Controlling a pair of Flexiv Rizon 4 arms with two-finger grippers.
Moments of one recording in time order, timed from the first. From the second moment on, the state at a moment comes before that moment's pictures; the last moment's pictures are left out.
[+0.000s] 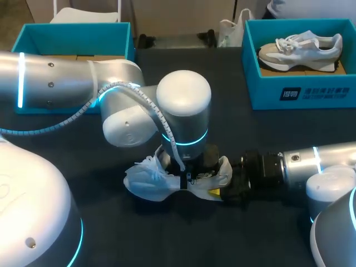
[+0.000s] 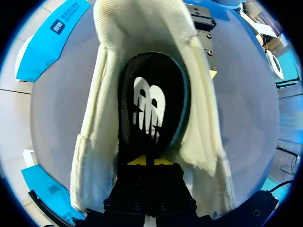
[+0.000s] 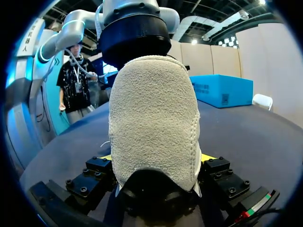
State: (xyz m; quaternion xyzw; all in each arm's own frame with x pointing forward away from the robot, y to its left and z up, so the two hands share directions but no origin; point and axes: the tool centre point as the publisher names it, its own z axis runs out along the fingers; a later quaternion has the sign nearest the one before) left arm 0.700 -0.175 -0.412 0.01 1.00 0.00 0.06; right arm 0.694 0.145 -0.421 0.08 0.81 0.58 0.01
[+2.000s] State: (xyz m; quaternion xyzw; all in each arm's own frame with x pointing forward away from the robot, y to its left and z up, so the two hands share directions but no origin) left arm 0.702 -0.178 -0.328 -0.10 0.97 -0.24 0.02; right arm 0.693 0.144 -0.420 0.08 0.81 0.58 0.01
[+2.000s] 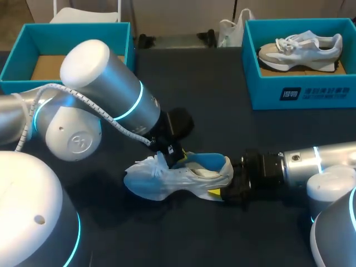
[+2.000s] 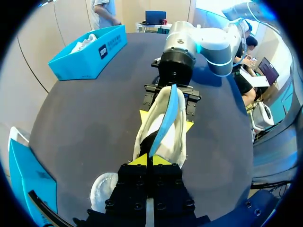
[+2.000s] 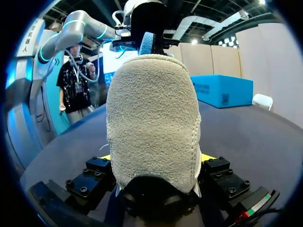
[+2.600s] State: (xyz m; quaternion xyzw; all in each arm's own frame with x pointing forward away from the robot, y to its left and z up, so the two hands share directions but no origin) left arm 0.698 -0.184 -0.328 -0.05 0.97 -0.22 0.03; right arm 0.693 0.144 -0.420 0.08 0.81 0.58 0.01
